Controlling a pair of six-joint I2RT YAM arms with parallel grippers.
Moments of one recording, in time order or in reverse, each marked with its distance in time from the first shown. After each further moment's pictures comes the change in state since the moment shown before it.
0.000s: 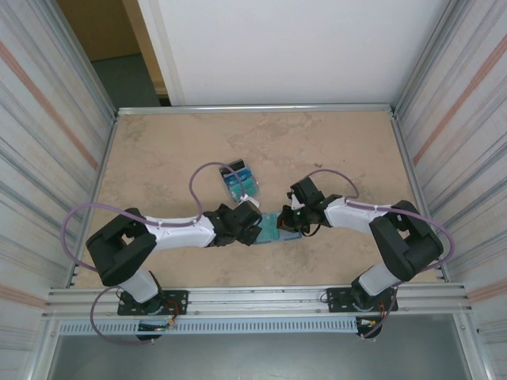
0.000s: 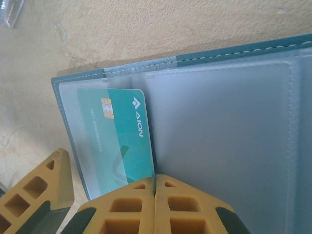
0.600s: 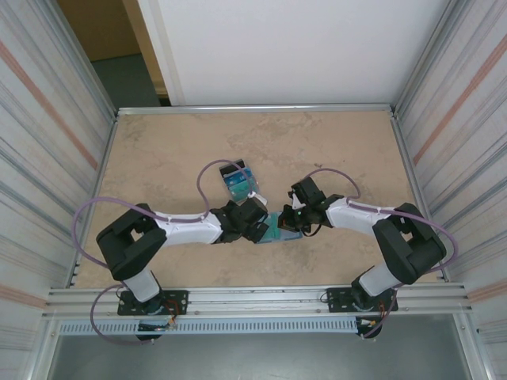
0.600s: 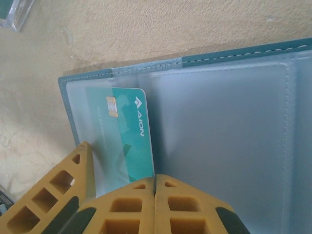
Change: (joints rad) left arm 0.000 0.075 0.051 0.050 0.028 0.042; right arm -0.001 -0.026 0.000 -0.013 0.014 -0.002
